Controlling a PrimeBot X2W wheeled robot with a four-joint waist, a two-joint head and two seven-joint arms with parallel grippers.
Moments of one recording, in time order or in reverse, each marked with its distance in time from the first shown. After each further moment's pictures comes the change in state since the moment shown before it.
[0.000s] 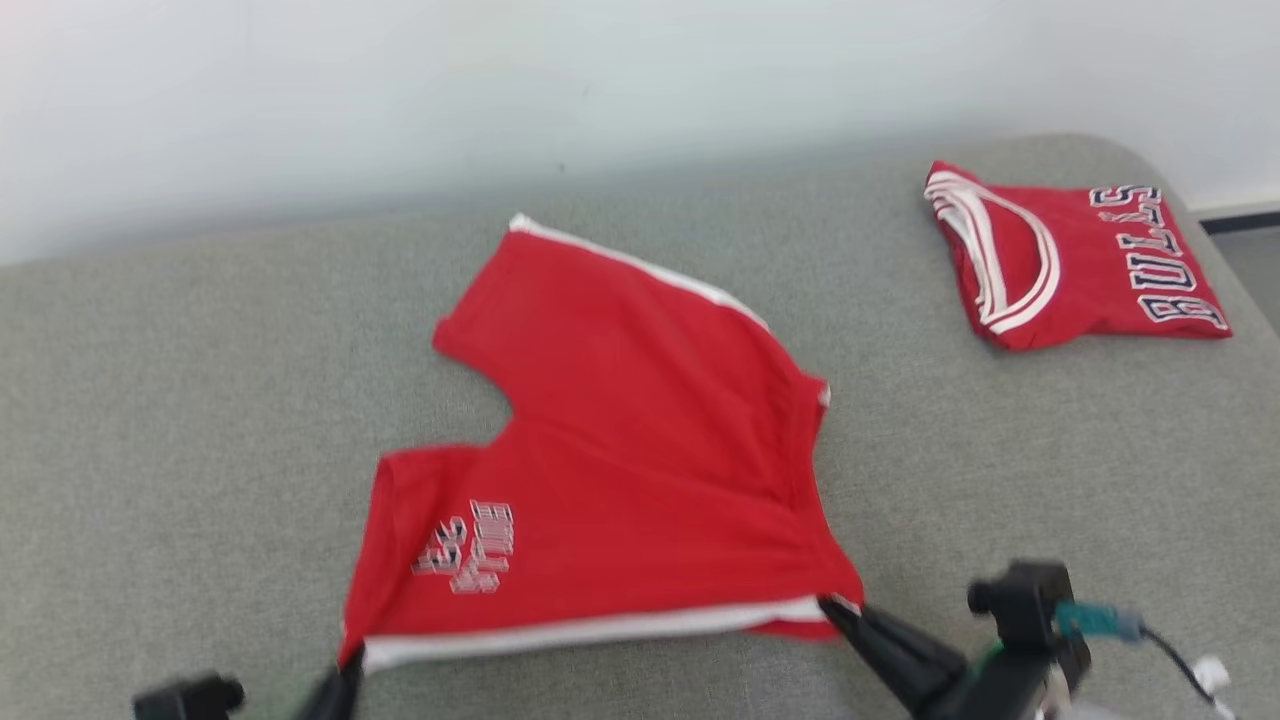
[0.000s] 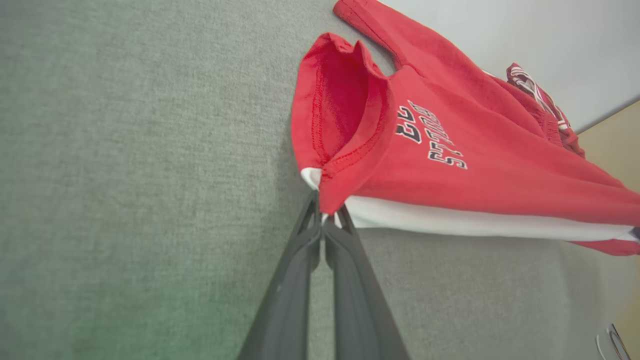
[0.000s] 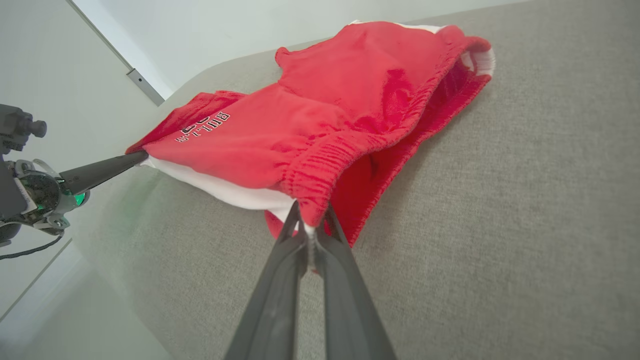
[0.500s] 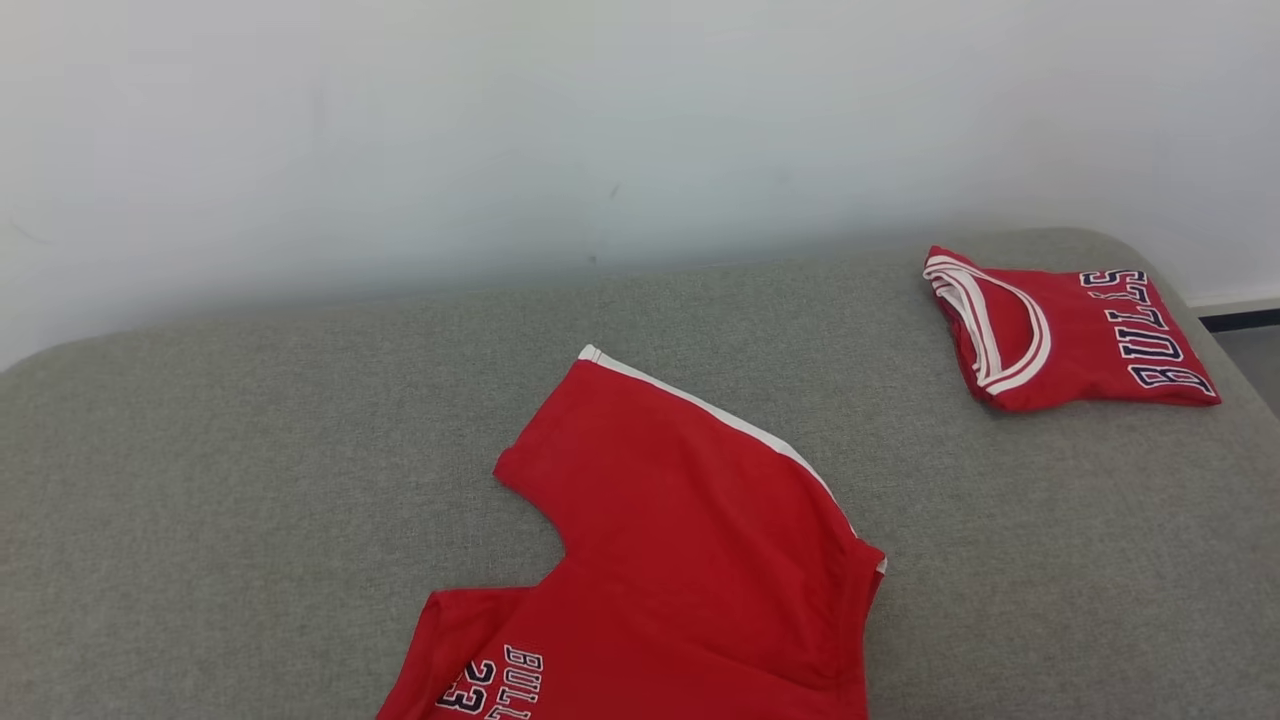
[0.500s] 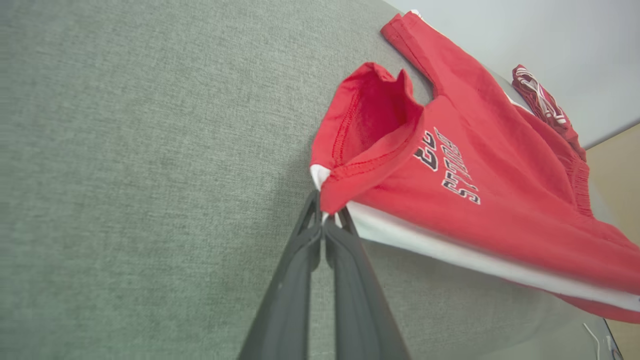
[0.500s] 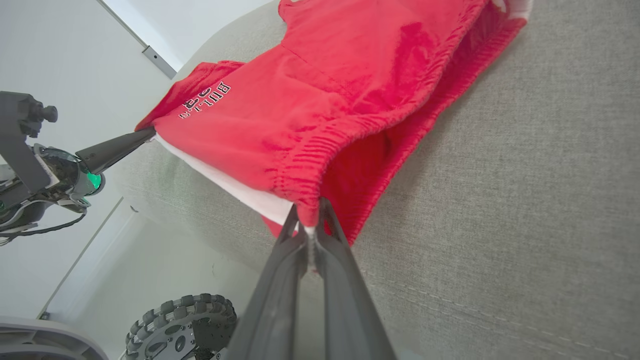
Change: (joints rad) left arm 0.295 -0.093 0.123 -0.020 0.083 0.002 0.000; right arm 0.420 -0.034 -0.097 -0.122 -0.040 0.000 0.002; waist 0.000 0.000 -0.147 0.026
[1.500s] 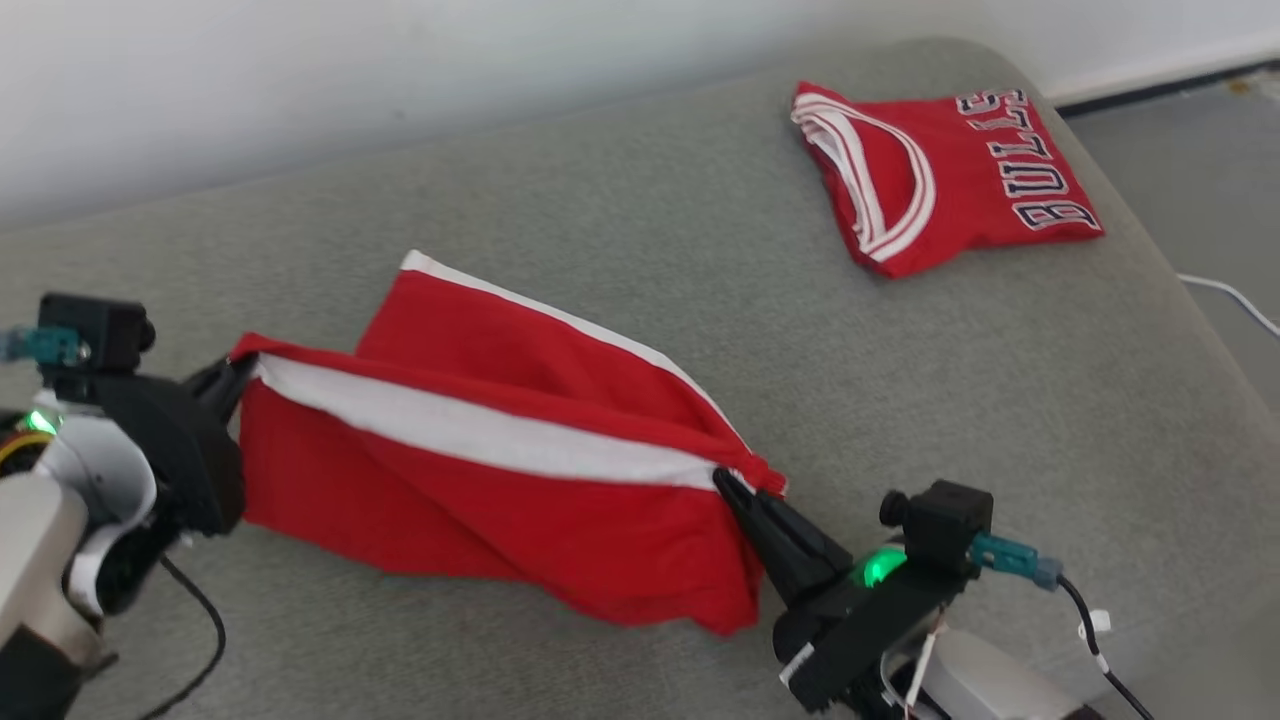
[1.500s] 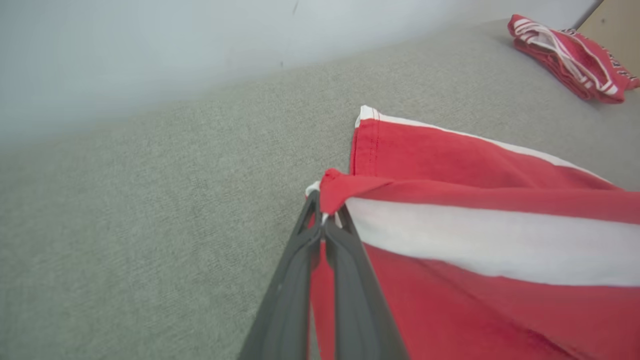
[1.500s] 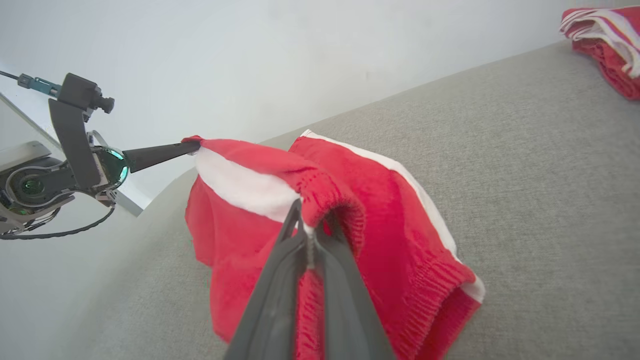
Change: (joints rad) left arm -0.763 0.164 -0.050 0.162 0.174 -0.092 0.481; right arm -0.380 0.360 -0.161 0.144 -0.141 0.000 -0.005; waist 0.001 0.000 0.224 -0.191
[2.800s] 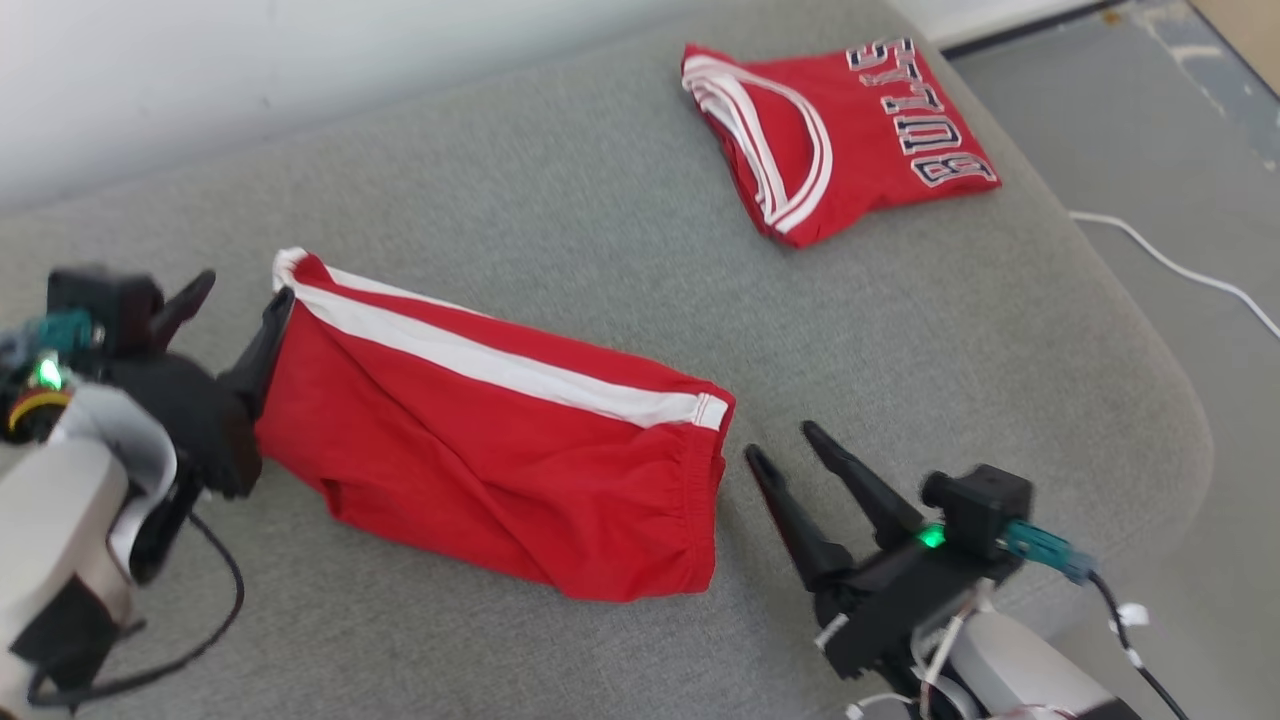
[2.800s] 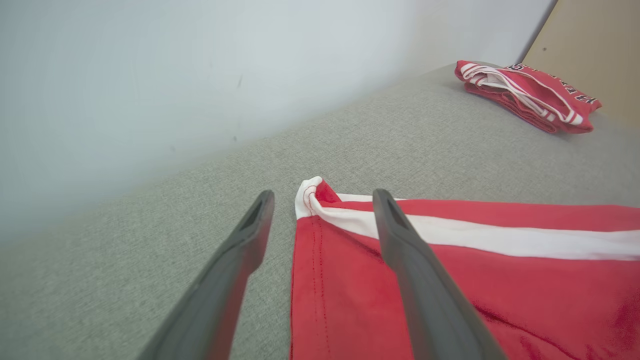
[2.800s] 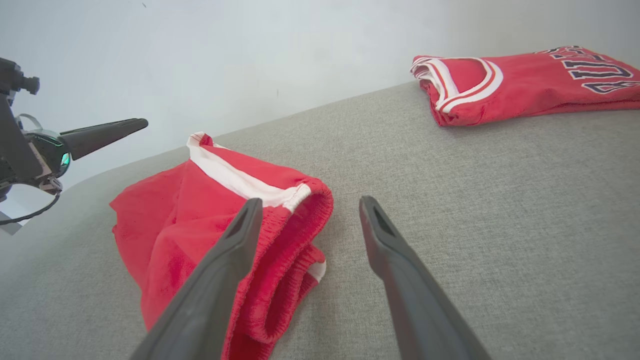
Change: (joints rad) left arm -0.216 -0.064 -0.238 0.278 -0.005 -0.042 -0.312; right arm -0.030 0.046 -0.117 0.120 -0.164 0.000 -0.022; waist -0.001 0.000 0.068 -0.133
